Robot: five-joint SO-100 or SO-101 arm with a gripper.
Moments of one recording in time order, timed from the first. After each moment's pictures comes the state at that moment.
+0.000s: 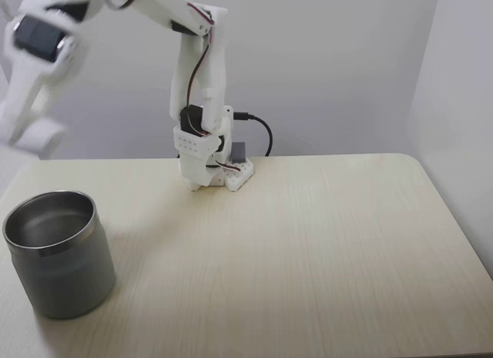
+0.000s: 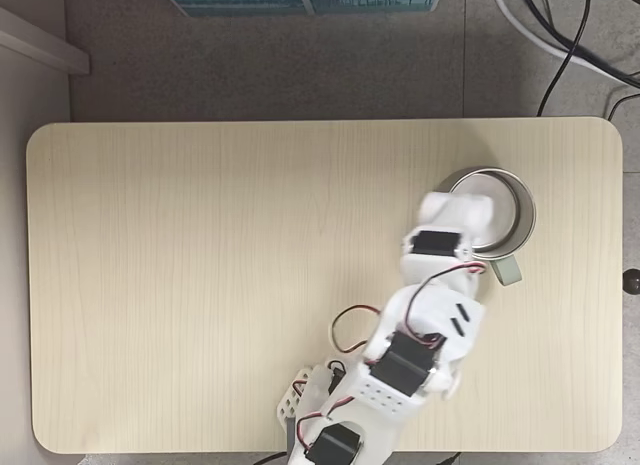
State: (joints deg) arm 33.8 78.4 109.1 79.5 -32.7
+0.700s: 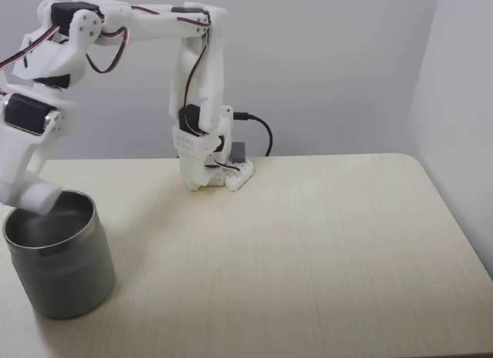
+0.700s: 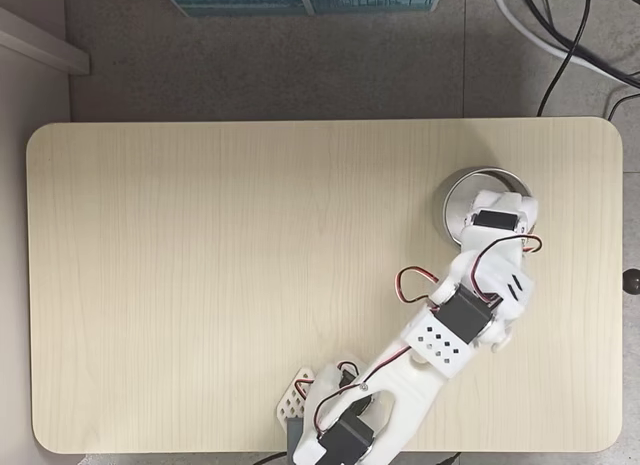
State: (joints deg) arm 36.6 76.2 86.3 64.1 -34.6
